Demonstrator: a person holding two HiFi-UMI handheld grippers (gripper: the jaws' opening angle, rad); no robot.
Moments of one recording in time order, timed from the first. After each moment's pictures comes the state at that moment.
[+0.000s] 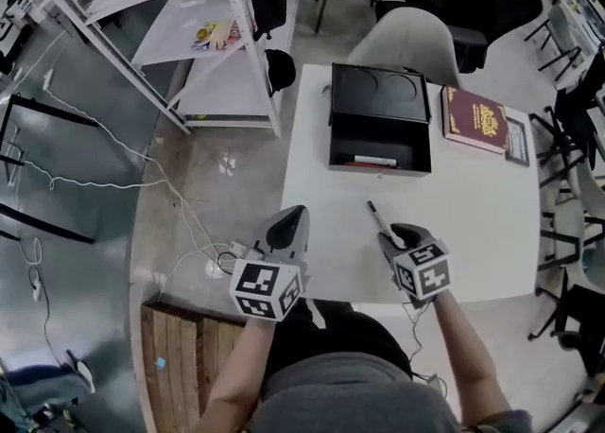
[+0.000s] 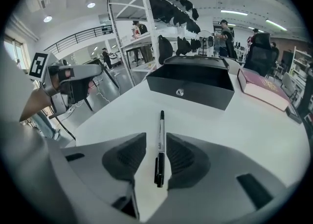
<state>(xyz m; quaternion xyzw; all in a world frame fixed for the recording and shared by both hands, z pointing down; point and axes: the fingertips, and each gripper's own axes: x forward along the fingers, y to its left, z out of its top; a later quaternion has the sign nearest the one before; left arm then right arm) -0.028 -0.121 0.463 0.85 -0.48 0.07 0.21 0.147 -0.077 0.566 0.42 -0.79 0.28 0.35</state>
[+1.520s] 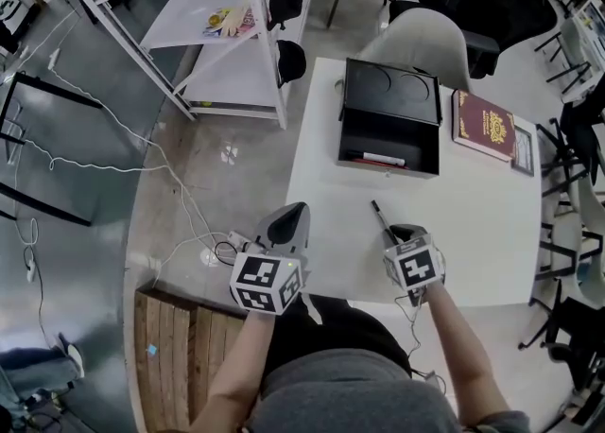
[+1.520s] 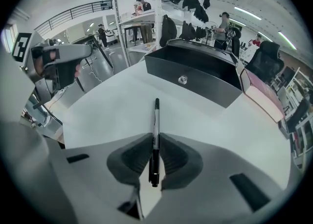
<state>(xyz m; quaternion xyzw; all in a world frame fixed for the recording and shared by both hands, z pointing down) -0.041 -0.118 0.480 0.83 -0.49 0.07 0.24 0.145 -0.078 0.589 0.41 -0.74 0.26 0.46</state>
